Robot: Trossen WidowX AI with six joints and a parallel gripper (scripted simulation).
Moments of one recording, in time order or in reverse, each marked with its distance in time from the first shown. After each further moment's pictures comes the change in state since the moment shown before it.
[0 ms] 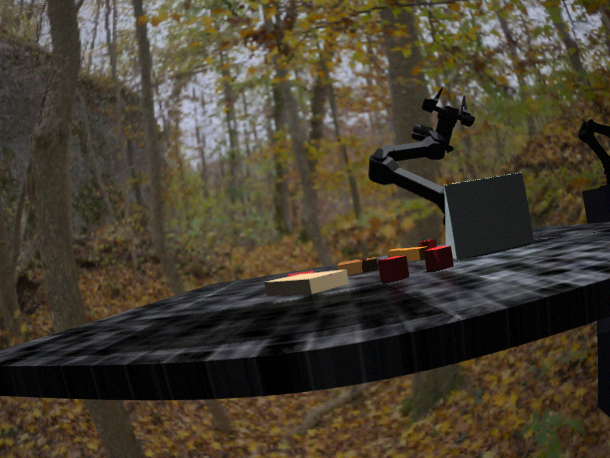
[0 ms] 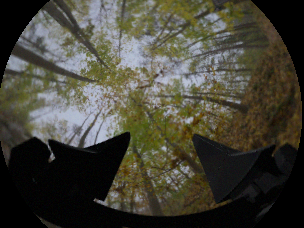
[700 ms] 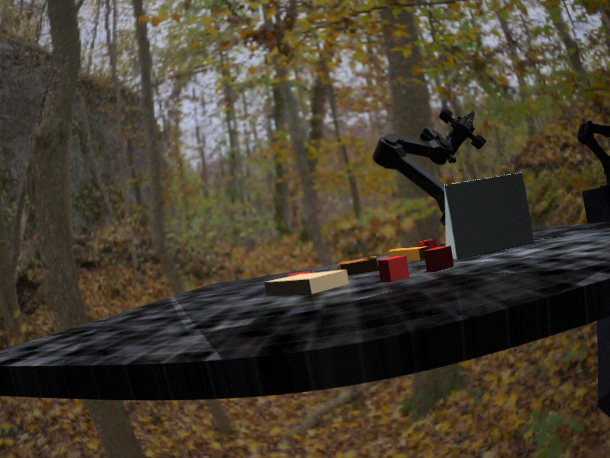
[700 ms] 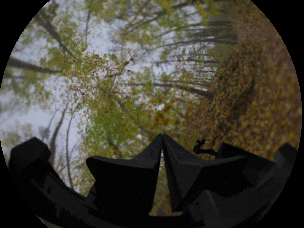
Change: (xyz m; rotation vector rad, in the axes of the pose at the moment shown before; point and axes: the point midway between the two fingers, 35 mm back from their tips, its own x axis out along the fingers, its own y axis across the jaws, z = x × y) arm -0.031 -0.081 -0.033 -0.017 0.137 -0.358
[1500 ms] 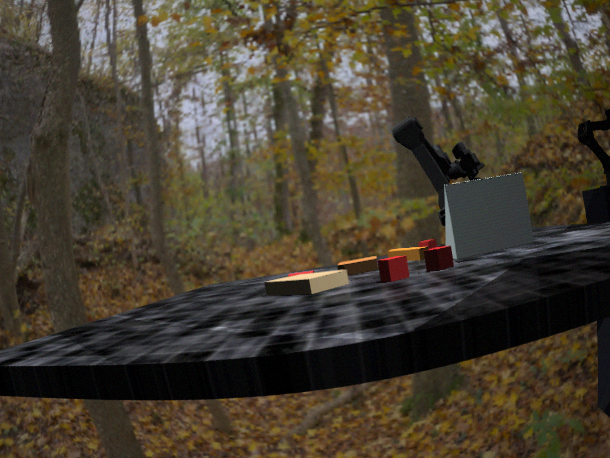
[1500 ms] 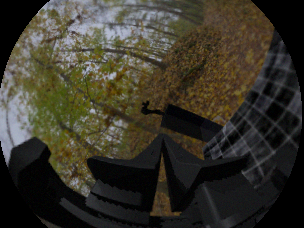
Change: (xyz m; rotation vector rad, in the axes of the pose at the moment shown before) arm -0.087 -0.123 -0.087 -0.086 0.364 -0.579
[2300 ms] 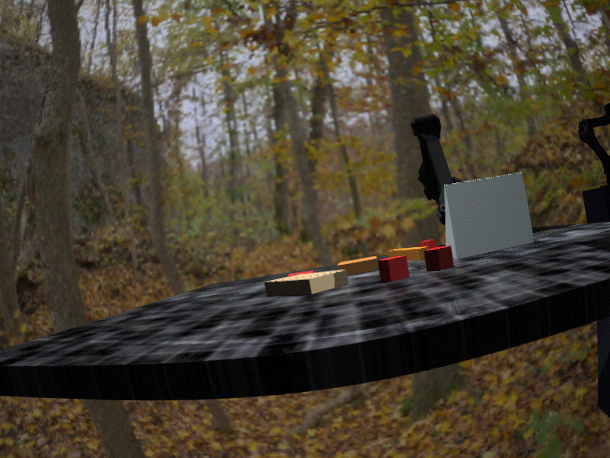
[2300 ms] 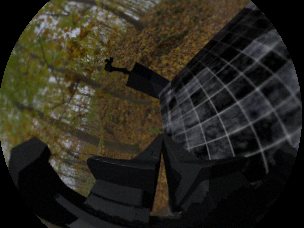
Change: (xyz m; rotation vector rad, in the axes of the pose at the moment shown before) arm -0.073 -0.092 -0.103 -0.144 0.408 -0.375
